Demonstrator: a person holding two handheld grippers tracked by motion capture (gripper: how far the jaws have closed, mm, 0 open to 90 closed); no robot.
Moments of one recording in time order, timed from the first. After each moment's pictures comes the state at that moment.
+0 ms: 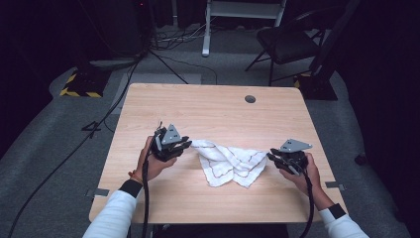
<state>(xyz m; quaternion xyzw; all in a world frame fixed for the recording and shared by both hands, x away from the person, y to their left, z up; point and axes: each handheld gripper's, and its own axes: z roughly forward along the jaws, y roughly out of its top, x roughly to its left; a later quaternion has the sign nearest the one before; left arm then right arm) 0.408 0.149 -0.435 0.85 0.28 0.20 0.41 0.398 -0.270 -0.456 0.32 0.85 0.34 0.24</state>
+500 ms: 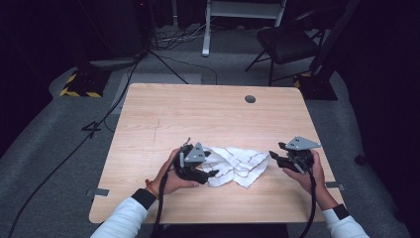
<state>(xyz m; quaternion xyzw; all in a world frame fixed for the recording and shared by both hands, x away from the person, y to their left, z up) 0.363 0.076 -0.446 0.89 0.15 0.09 0.42 0.393 -0.279 -0.441 0.34 0.83 0.37 0.26</state>
